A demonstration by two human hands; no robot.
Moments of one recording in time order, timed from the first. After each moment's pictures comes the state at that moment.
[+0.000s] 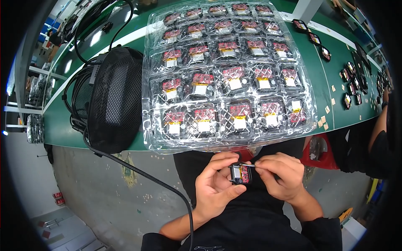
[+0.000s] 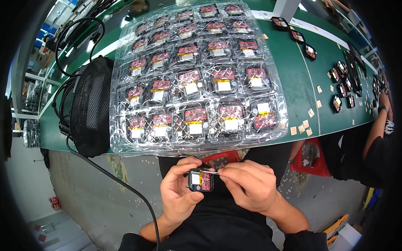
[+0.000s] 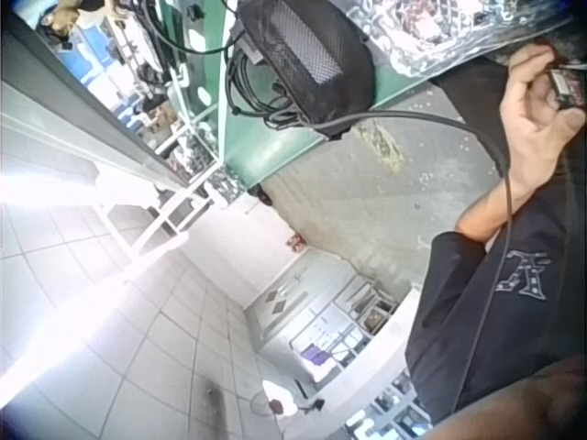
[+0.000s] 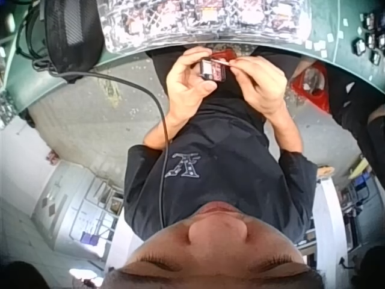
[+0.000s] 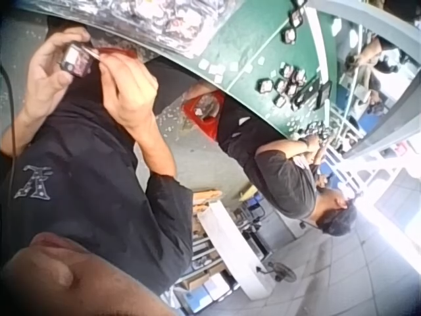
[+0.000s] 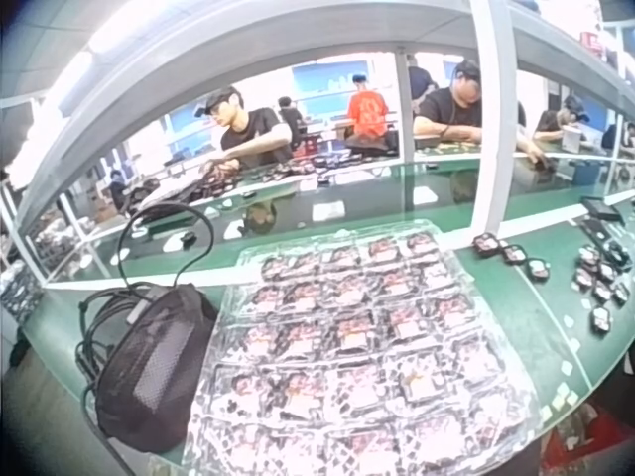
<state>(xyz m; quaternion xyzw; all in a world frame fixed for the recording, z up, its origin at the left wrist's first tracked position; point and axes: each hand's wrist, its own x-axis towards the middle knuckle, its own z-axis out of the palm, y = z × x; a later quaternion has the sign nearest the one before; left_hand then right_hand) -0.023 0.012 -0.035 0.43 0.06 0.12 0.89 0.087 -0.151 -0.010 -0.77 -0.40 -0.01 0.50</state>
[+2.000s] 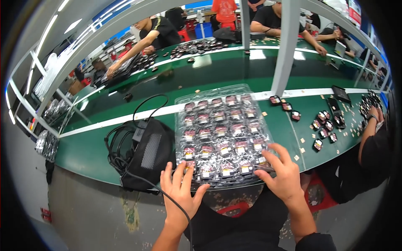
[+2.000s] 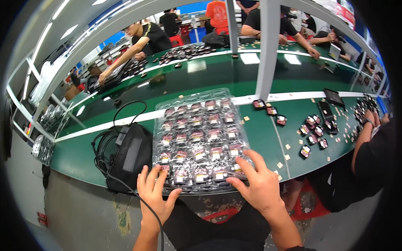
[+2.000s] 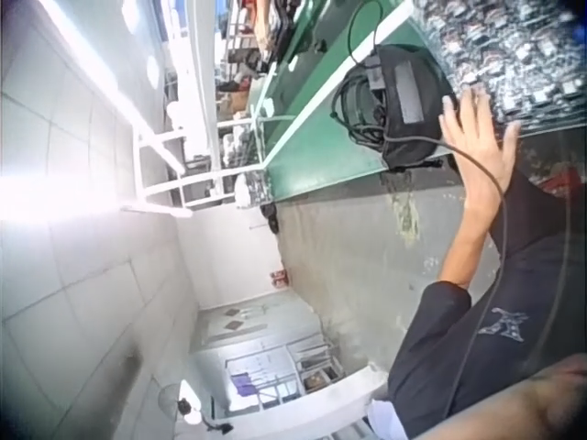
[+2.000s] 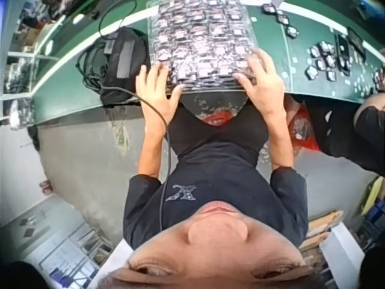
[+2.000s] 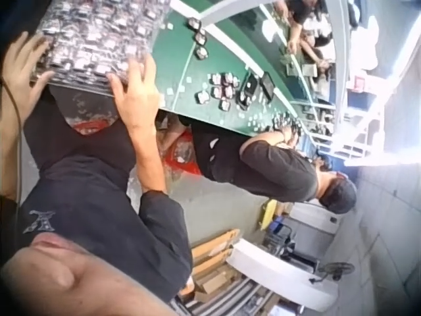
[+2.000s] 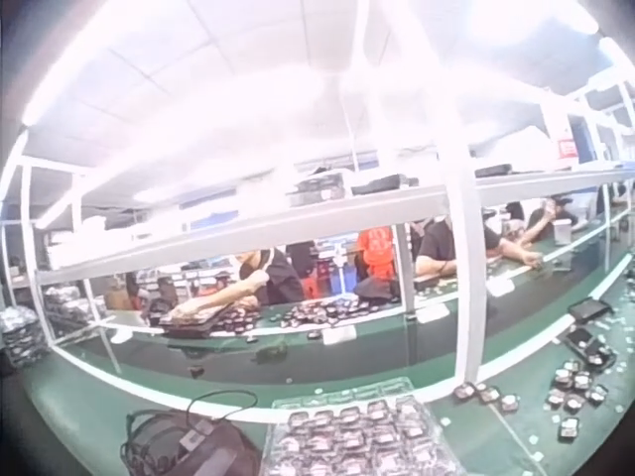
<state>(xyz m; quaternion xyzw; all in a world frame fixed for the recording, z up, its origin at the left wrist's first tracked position) 0.008 0.082 0.047 0.96 0.08 0.24 0.11 0.147 -0.170 0.049 -0.87 -0.34 -0.18 0.29</state>
